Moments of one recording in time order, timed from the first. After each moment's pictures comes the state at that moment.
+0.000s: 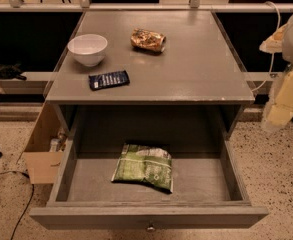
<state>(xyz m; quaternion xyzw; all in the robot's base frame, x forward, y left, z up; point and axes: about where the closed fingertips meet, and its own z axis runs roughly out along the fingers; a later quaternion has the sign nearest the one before) 0.438 -0.217 0.976 -0.60 0.78 -0.03 0.16</state>
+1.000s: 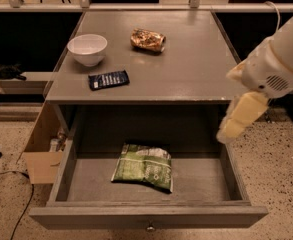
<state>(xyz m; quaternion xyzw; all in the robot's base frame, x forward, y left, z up) 0.462 -0.172 0.907 -0.57 0.79 0.08 0.19</state>
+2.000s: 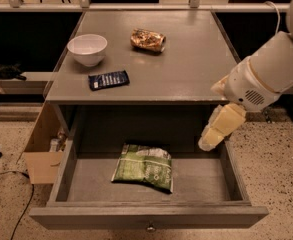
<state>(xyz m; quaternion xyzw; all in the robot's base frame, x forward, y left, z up) 0.467 -0.143 0.868 -0.55 0.80 0.13 0.20</state>
